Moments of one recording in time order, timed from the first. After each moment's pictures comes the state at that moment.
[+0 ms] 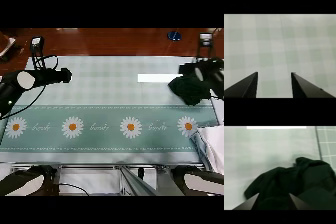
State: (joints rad) left arm -0.15 -1.21 1.01 1.31 -0.55 -1.50; right arm 0.00 -1.40 1.20 -2.18 0.72 2.15
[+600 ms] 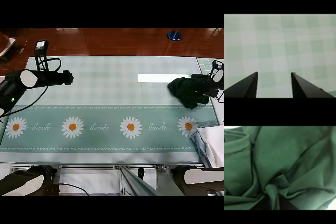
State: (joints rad) left arm -0.15 -1.24 1.05 1.31 -0.67 -1.50; right arm -0.31 -1.59 1.26 -1.59 0.92 1.72
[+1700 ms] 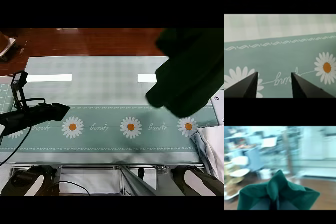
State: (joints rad) left arm -0.16 -0.57 0.61 1.11 -0.91 -1.49; right arm -0.31 -1.04 2.04 -0.63 1.10 1.27
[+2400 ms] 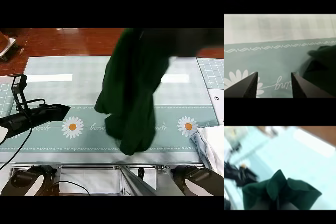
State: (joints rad) left arm -0.16 -0.55 0.56 1.10 -0.84 -1.50; right arm 0.39 -1.09 1.68 -0.91 1.27 1.31
